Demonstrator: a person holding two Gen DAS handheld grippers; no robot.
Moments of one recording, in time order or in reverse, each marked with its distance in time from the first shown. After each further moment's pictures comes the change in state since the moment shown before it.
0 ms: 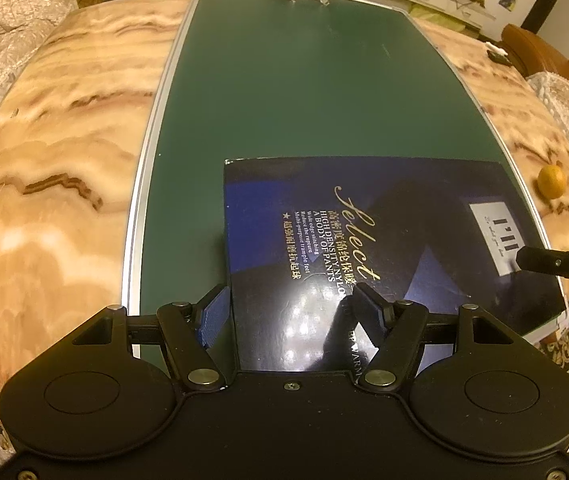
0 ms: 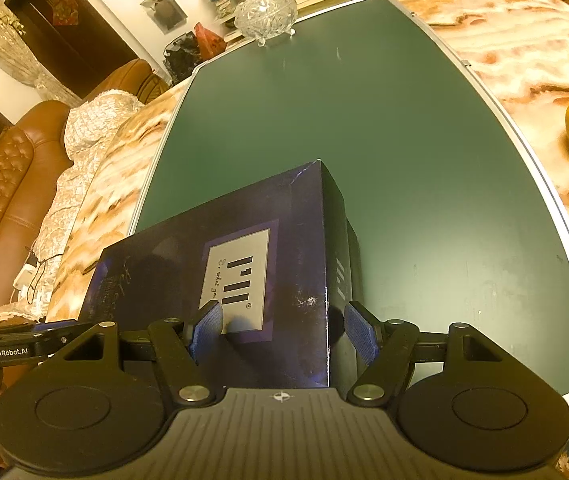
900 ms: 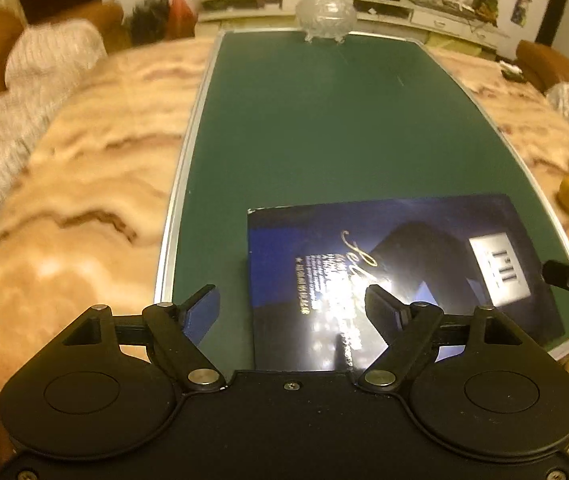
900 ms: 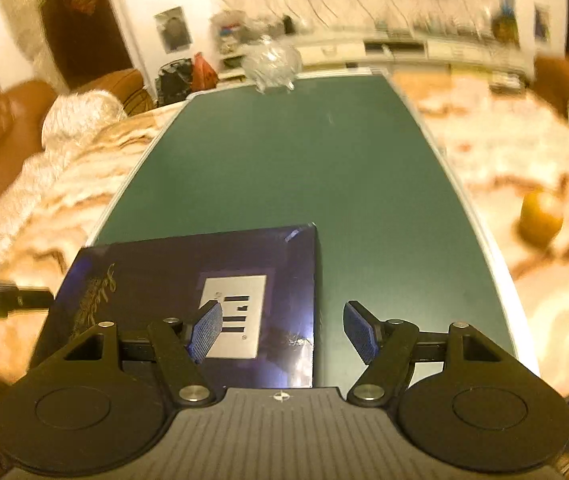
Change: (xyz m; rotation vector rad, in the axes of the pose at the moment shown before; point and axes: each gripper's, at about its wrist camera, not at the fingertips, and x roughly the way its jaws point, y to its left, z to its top) left arm -0.021 -0.028 -0.017 0.055 -0.135 0.146; right arm -0.021 0.047 -0.037 -0.257 -0.191 -0.221
